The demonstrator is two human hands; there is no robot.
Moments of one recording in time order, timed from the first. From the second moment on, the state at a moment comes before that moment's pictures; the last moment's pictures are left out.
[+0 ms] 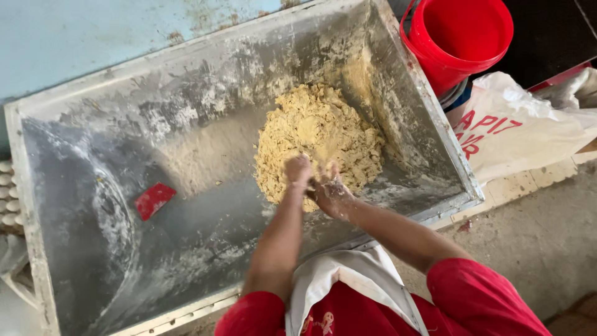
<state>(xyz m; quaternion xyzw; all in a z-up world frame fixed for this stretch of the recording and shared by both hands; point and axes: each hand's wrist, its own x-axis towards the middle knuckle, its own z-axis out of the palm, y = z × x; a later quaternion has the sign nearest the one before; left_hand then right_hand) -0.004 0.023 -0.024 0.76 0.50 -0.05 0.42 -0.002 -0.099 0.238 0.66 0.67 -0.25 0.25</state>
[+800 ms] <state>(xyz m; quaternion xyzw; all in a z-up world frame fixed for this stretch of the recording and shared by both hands) -0.018 -0.022 0.064 0.69 0.23 0.20 0.66 0.035 -0.110 0.197 0.59 0.76 -0.11 0.24</state>
